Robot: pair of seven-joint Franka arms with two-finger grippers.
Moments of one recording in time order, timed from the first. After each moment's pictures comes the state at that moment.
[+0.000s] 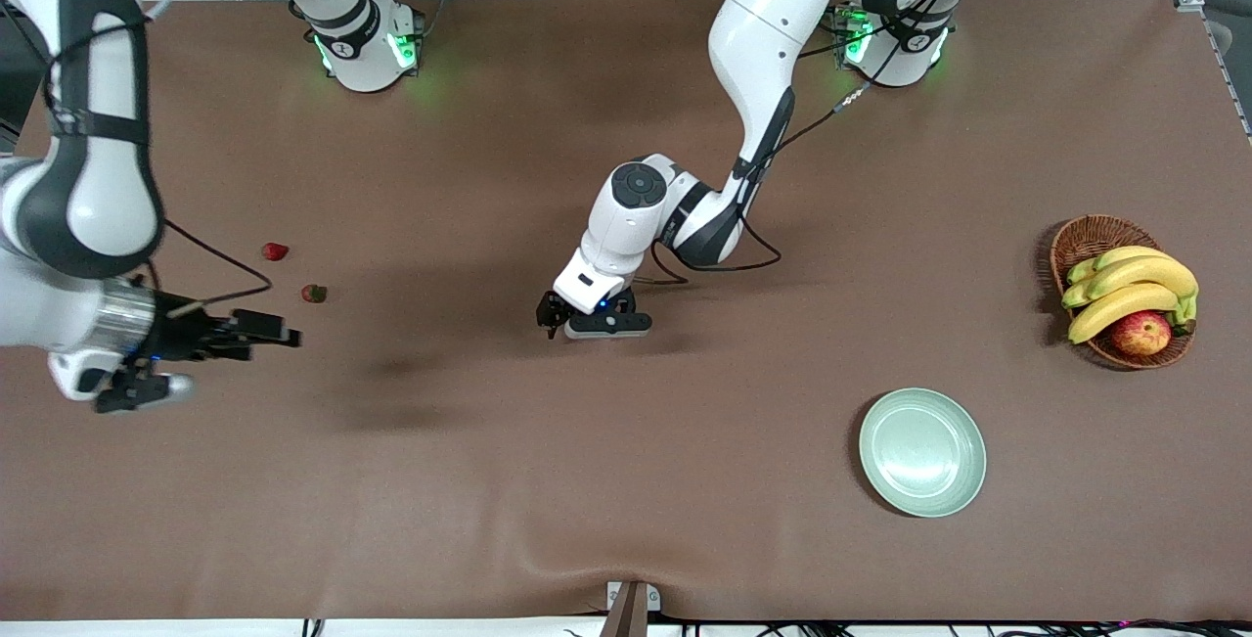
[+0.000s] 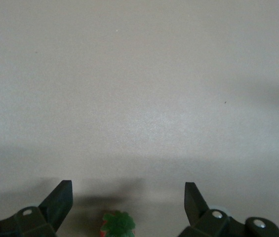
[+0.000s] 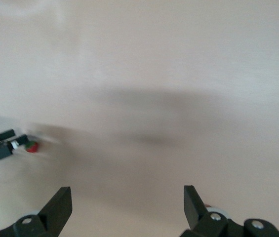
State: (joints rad) left arm -0.96 0.99 0.16 -1.31 -0.22 2.73 -0.82; right arm 0.28 0.41 -0.44 -1.55 0.50 1.79 -0.40
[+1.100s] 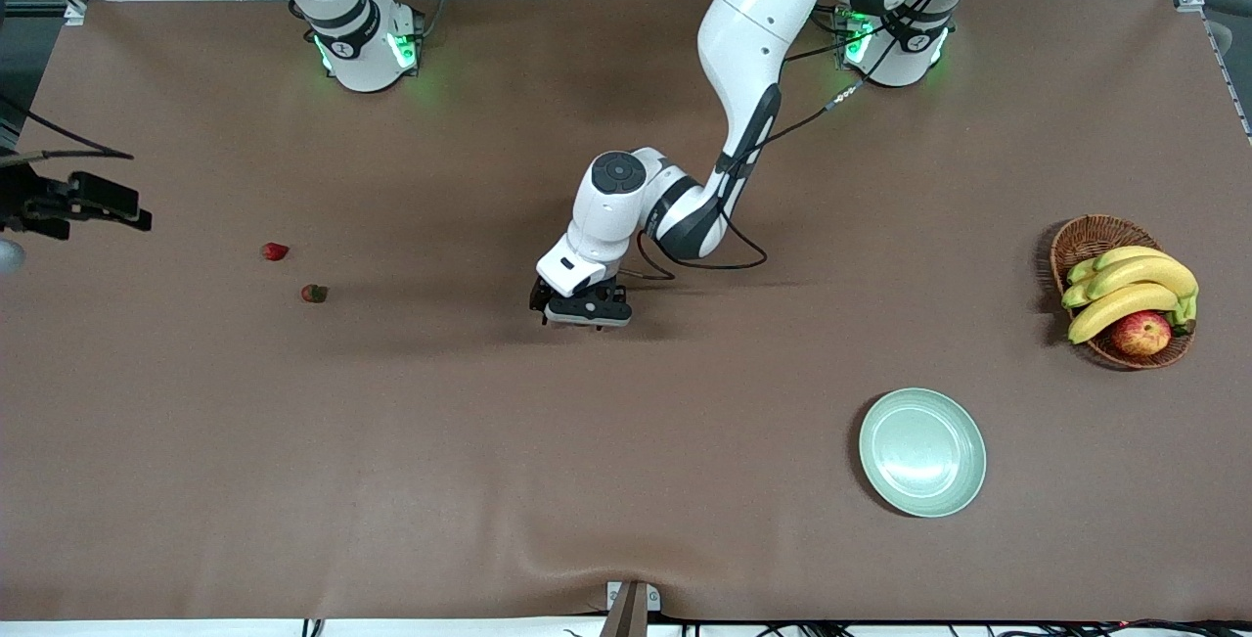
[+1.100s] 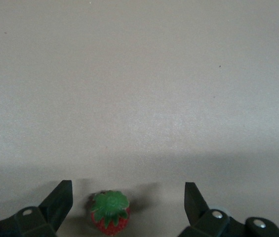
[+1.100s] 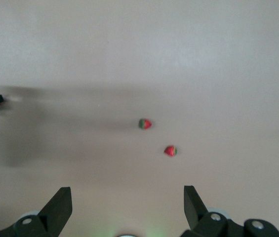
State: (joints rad) left arm -0.99 1.01 0.16 -1.31 -0.16 2.72 -0.81; right arm 0.07 0.14 -0.17 -1.39 0.07 1.38 -0.13
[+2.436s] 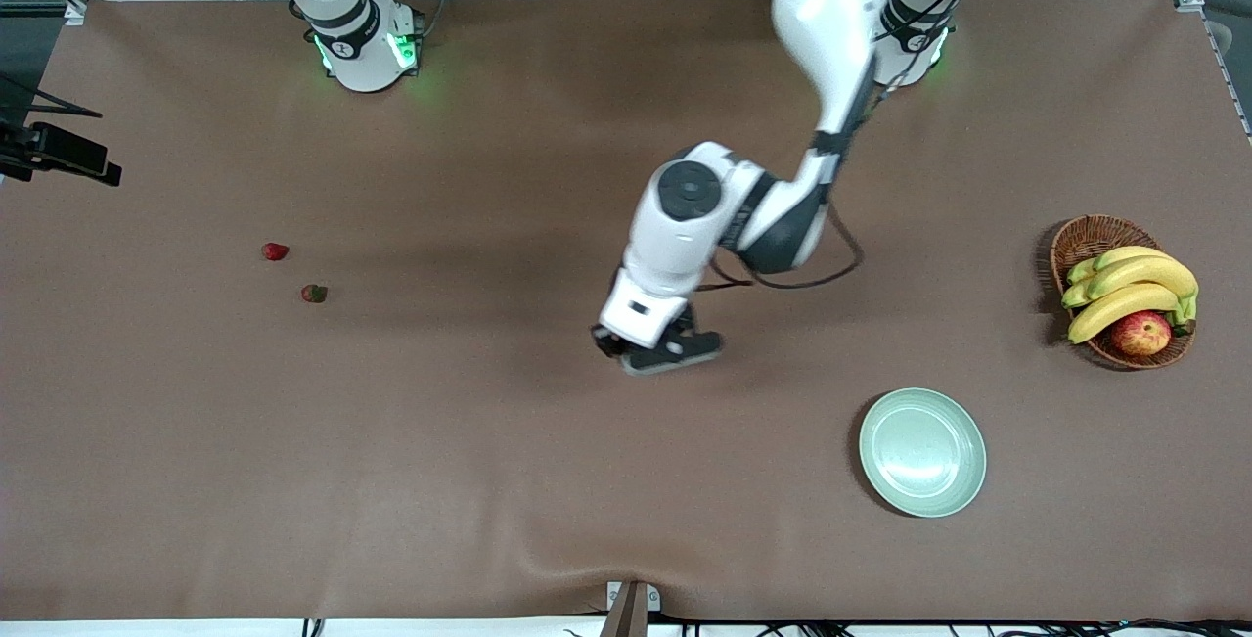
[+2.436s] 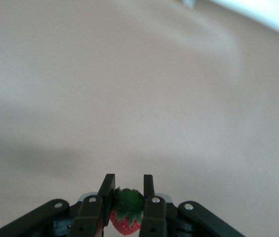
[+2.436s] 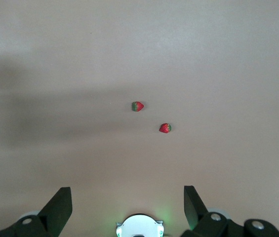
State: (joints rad) left arm -0.77 0.74 0.18 -1.26 -0.16 2.30 -0.92; right arm 0.07 0.13 -0.16 -1.31 0.02 1.27 -0.01
